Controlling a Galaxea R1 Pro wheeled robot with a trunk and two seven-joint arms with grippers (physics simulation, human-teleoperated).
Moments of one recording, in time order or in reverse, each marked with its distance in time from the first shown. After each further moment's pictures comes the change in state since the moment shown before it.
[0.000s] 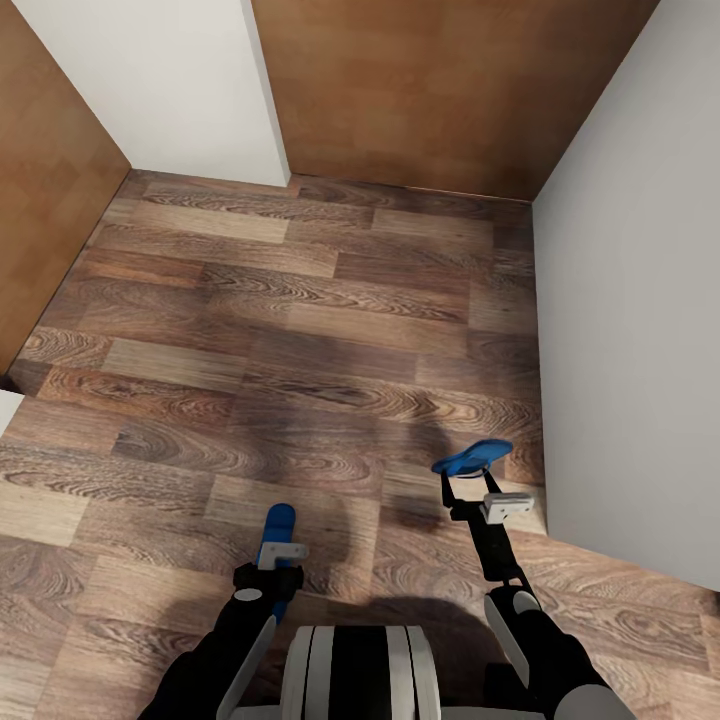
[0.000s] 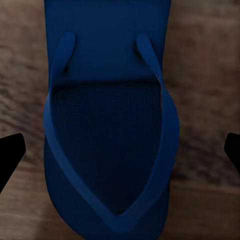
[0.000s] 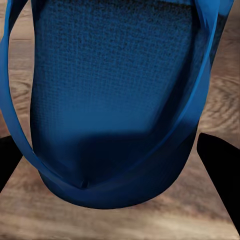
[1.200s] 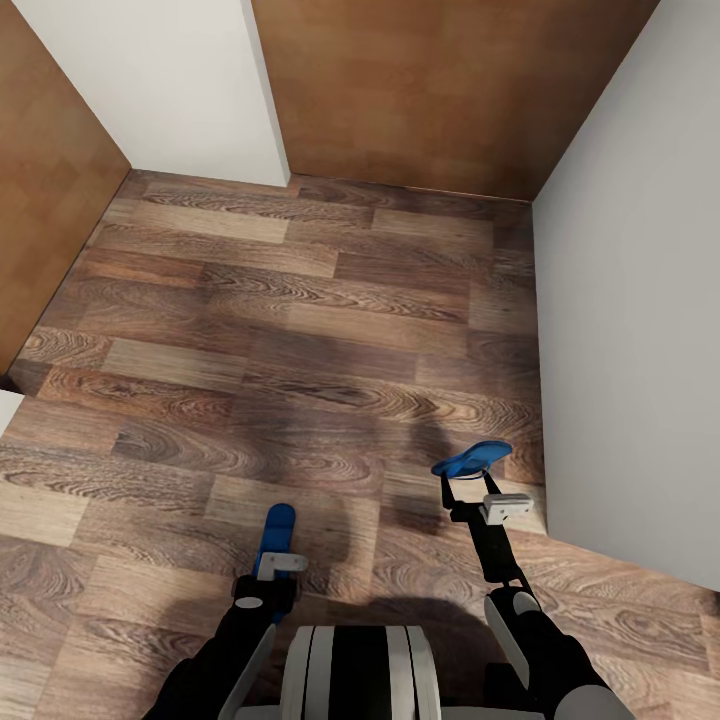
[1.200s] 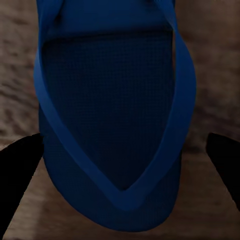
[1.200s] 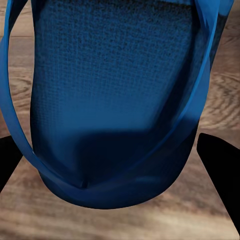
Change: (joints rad) left arm 0.000 0.000 -0.004 0.055 -0.004 0.000 0.005; right arm 0.000 0.000 0.000 0.007 0.000 0.000 0.000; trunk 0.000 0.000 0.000
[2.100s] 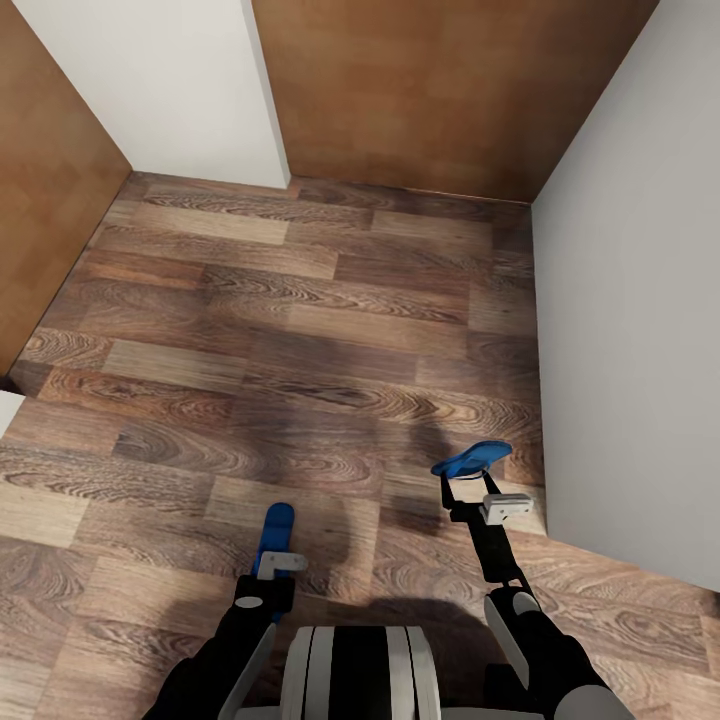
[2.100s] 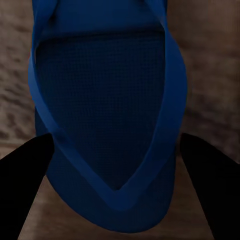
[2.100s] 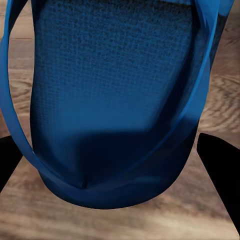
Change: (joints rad) left arm 0.000 0.000 0.000 -0.004 0.001 0.000 -0.001; right arm 0.000 0.001 0.000 0.000 0.000 0.000 0.000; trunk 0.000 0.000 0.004
